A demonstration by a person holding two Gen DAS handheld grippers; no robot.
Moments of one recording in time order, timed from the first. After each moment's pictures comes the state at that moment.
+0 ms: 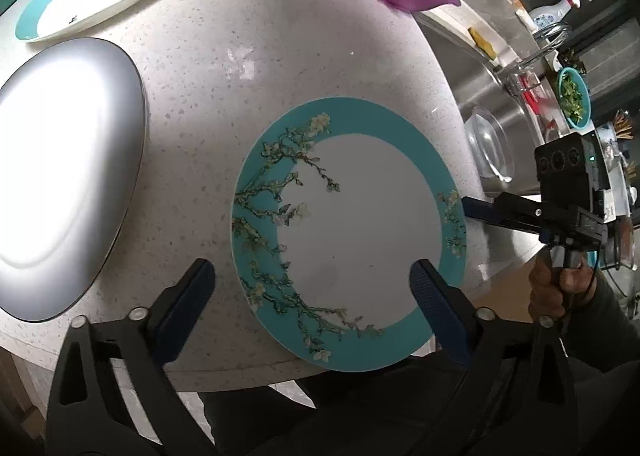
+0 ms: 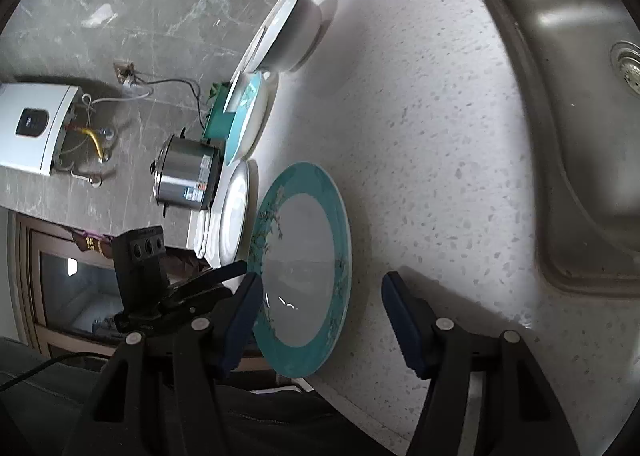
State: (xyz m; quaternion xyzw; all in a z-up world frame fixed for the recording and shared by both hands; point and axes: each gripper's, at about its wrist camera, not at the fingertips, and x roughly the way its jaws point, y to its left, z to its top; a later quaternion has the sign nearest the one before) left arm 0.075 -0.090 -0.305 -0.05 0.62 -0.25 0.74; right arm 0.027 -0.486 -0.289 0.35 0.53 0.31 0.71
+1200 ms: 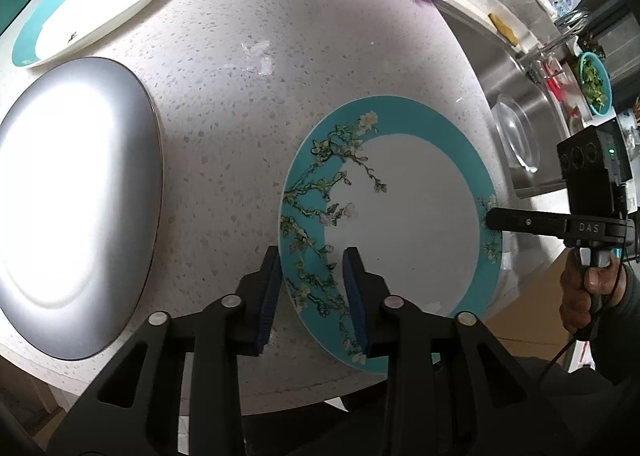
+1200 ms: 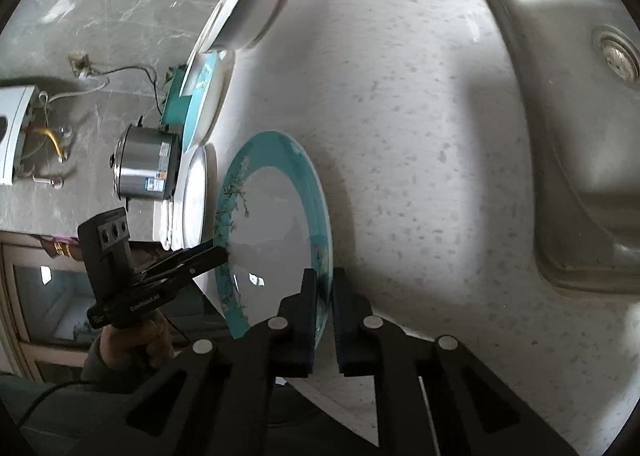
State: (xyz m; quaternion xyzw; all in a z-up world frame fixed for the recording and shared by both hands) left arm 0.094 -0.088 -0.310 0.00 0.64 -0.22 0.74; right arm 0.036 -0.479 -0.300 0.32 0.59 0.25 0.69
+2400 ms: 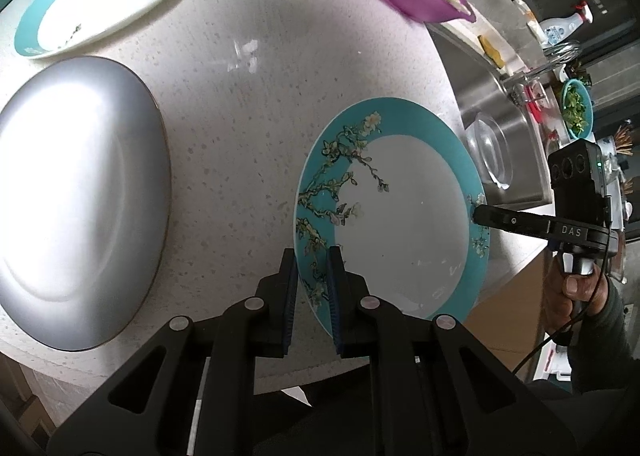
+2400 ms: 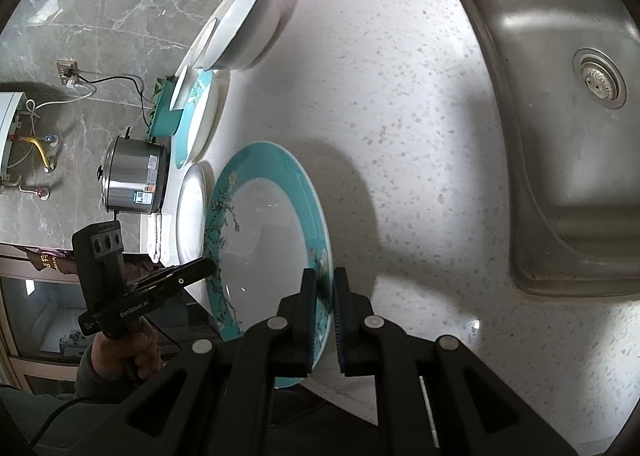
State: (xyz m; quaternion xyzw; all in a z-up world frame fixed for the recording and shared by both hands) left arm 0.105 -0.067 -0.284 -0.07 0.64 -0.24 0.72; right arm 0.044 -0.477 -0.264 0.31 0.60 0.21 0.71
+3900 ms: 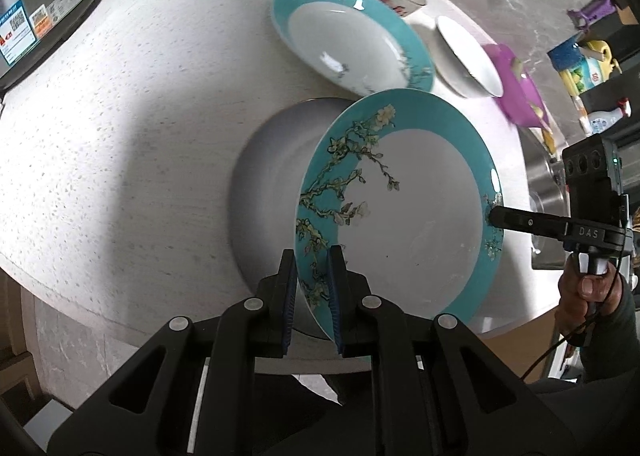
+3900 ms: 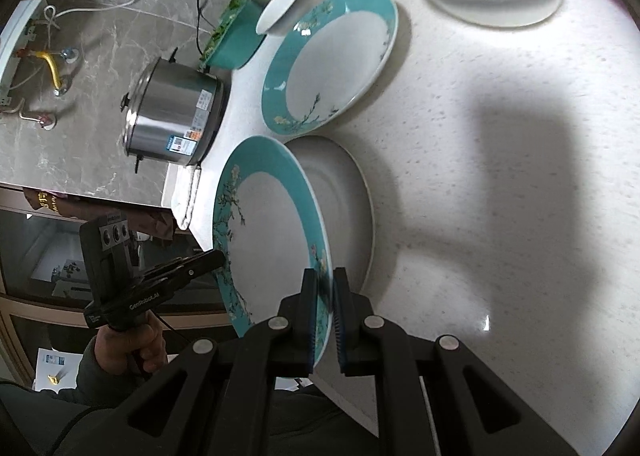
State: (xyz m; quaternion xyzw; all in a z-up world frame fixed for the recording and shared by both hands) left arm 0.124 0.202 -0.248 -0.13 0.62 -0.12 0.76; right arm 0.140 -0.261 -0.235 0.21 0.62 0.33 0.68
